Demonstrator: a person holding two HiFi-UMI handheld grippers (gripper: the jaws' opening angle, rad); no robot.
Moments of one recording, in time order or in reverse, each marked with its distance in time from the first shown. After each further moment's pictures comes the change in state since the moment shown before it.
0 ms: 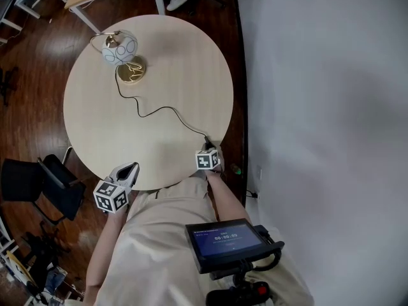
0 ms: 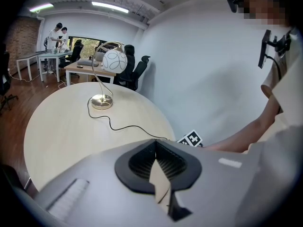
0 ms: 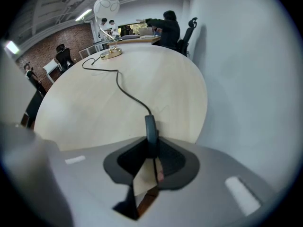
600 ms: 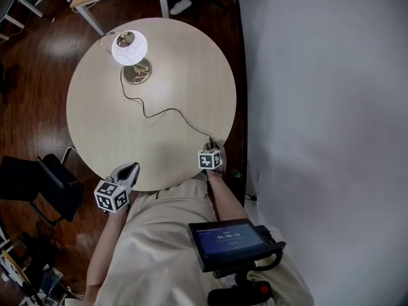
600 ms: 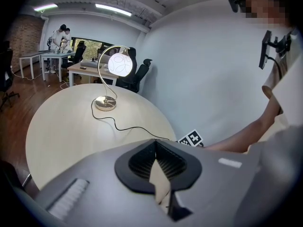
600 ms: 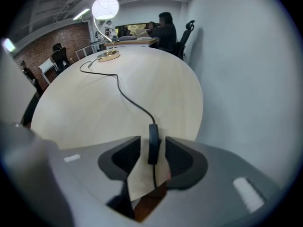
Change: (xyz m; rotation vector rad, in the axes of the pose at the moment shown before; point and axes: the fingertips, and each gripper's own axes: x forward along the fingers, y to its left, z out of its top) left arm -0.013 0.014 -0.002 -0.018 -0.037 0.000; right arm -0.006 -0.005 0.015 0.010 -0.013 -0.056
